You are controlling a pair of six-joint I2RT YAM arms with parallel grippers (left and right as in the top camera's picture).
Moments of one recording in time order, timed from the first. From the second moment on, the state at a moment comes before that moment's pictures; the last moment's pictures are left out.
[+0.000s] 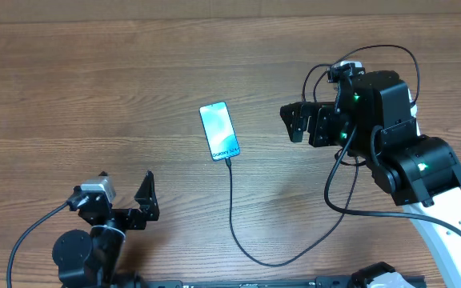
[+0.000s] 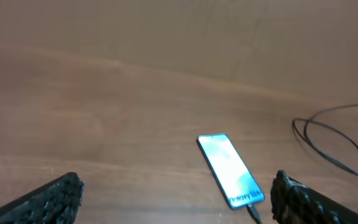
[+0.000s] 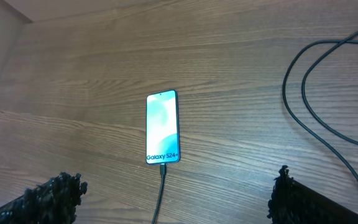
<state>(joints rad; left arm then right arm) 0.16 0.15 0.38 -0.46 0.29 -0.20 0.36 1.21 1.35 -0.88 -0.15 0.36</state>
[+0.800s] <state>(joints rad) 0.19 0.02 0.04 0.12 0.24 -0.19 0.36 1.21 1.35 -0.88 -0.15 0.36</state>
